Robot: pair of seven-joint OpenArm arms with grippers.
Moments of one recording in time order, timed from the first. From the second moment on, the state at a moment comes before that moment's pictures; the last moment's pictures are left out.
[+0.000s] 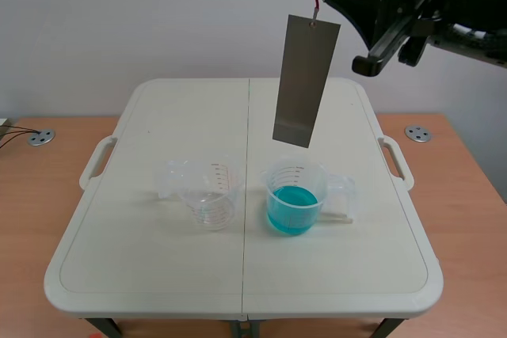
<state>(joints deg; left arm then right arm) 51.2 -41.0 -24.1 99.1 -14.4 -29.6 -15.6 -2.3 23.6 1.4 112.8 25.2 45.1 -7.0</state>
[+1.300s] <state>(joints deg) 8.6 -21.1 19.4 92.8 3.0 -34.5 -7.7 -4.1 24.9 1.4 107.6 25.0 45.4 -5.7</state>
